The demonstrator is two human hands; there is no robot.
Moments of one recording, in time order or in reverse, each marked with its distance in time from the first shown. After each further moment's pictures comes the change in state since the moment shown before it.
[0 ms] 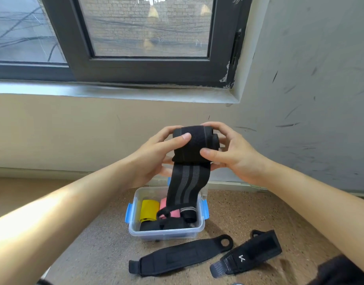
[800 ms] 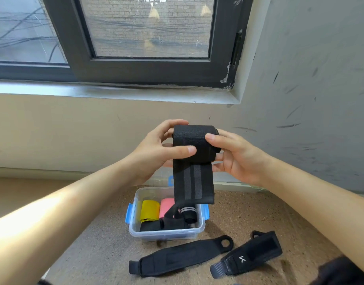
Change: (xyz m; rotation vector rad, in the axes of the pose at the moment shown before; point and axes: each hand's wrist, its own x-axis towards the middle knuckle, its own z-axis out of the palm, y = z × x) left_hand -0.001 0.001 -0.002 0.045 0.018 0.204; right_hand 0.002 -0.007 0.003 0.210 -0.082 0.156
